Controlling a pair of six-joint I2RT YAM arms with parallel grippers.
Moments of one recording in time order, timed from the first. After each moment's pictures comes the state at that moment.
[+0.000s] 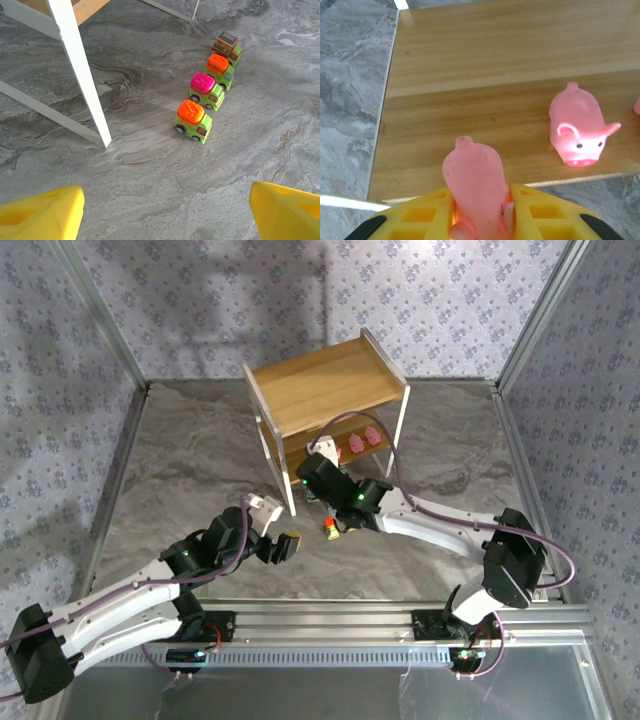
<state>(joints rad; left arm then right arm) -0.90 0.78 0.45 -0.24 -0.06 -0.26 1.01 1.55 1.21 -0.35 0.53 0.48</state>
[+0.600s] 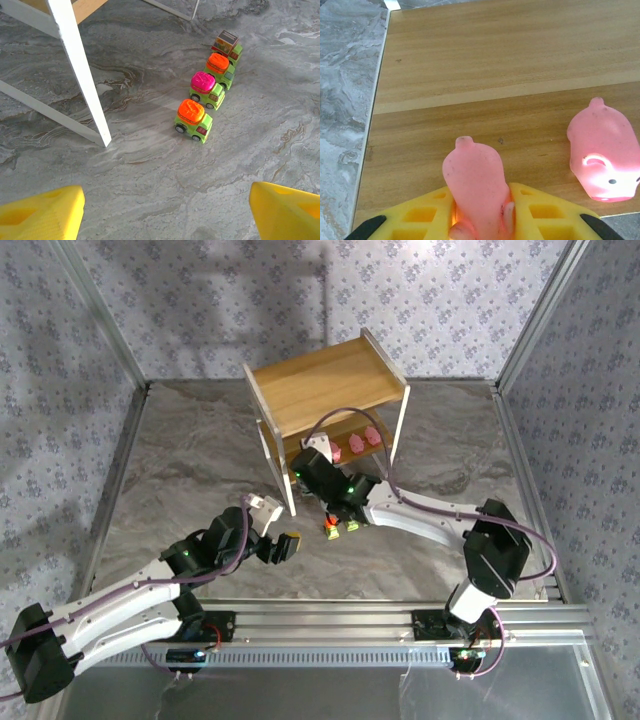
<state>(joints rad) -0.90 0.78 0.45 -0.24 -0.06 -0.26 0.98 1.64 1.25 -0.31 0.52 0.47</state>
